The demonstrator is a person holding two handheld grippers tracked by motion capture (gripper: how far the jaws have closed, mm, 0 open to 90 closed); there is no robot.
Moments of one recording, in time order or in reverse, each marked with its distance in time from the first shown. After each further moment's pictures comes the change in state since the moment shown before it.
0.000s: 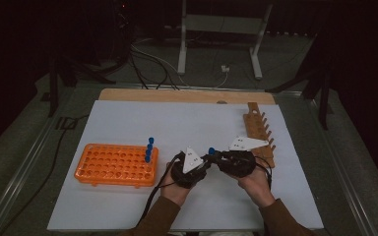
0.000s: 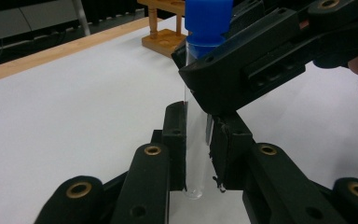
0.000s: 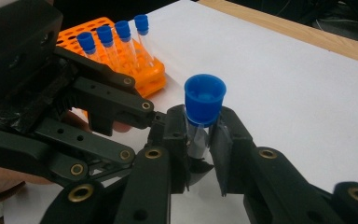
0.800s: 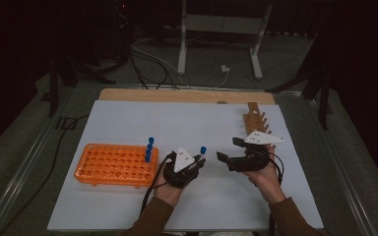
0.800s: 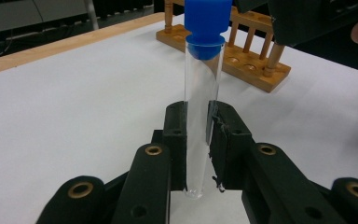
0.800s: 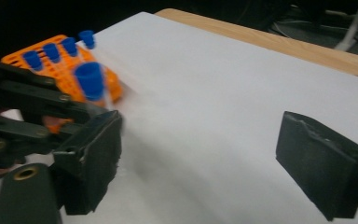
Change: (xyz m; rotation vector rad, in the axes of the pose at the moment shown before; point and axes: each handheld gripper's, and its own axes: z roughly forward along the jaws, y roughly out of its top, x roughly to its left) left arm 0.014 -0.007 -0.016 0.010 0.026 -0.042; right arm -0.033 -0.007 -0.022 -0.046 -0.126 0.086
